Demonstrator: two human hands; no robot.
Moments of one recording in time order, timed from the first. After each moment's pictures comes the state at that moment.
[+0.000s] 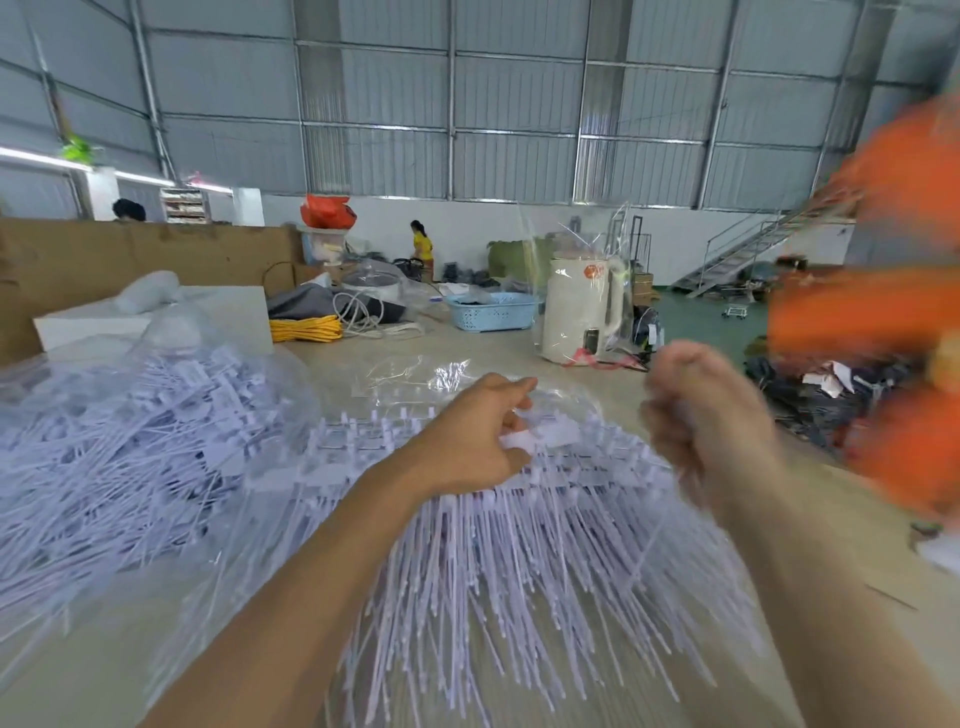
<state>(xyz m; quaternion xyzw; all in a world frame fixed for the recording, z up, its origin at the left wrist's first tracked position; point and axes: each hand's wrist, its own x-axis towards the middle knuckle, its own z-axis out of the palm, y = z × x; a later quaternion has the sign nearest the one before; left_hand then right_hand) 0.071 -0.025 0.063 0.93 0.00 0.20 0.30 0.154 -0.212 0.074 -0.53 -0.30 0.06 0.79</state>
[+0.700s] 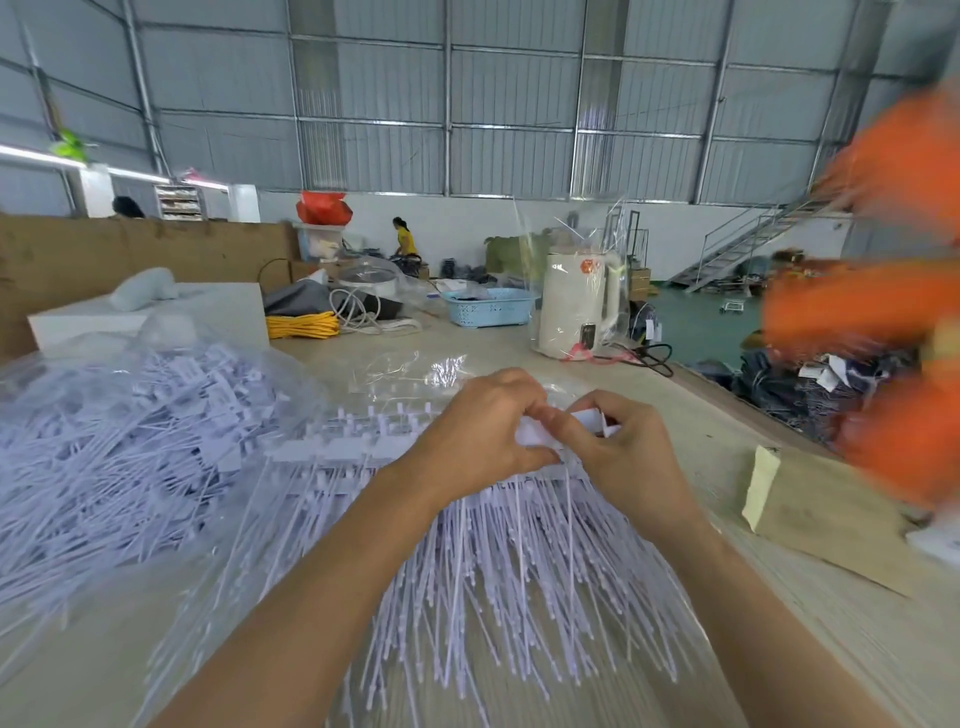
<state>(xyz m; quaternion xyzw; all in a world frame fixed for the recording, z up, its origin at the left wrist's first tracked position) 0.069 -0.041 0.064 0.93 -0.06 0.33 0.15 0.142 -0.175 0.043 -0.72 -0.35 -0.09 0.60</state>
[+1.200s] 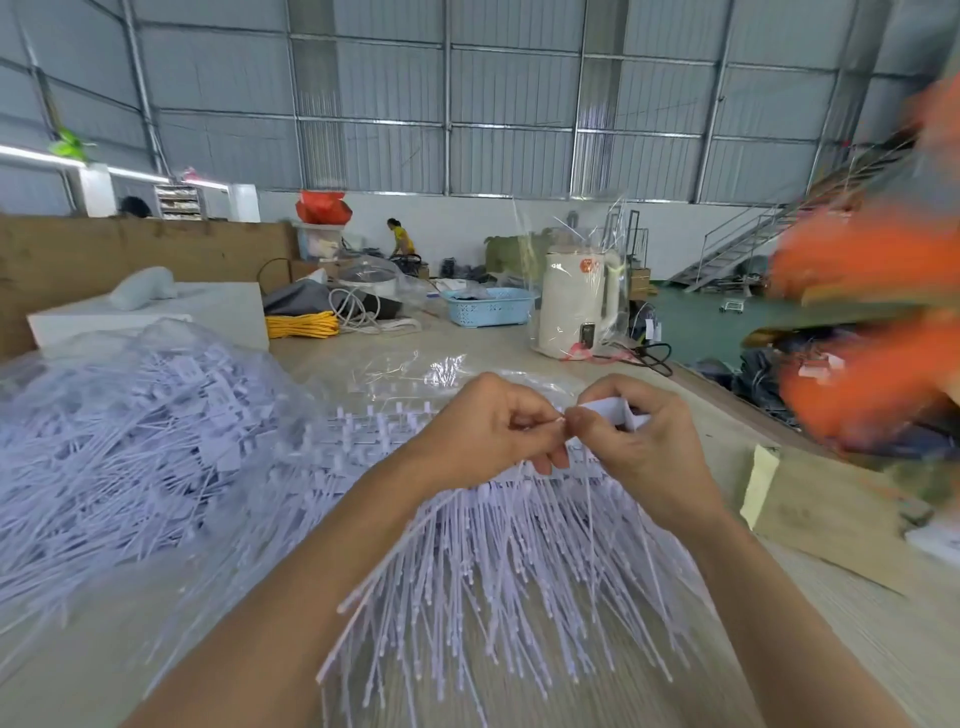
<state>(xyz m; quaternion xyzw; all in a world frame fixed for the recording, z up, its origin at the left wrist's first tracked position) 0.060 -0.046 0.071 0.88 -0.10 0.20 0.42 0.142 -0.190 0.053 -0.63 -0.43 -0.06 0.65</state>
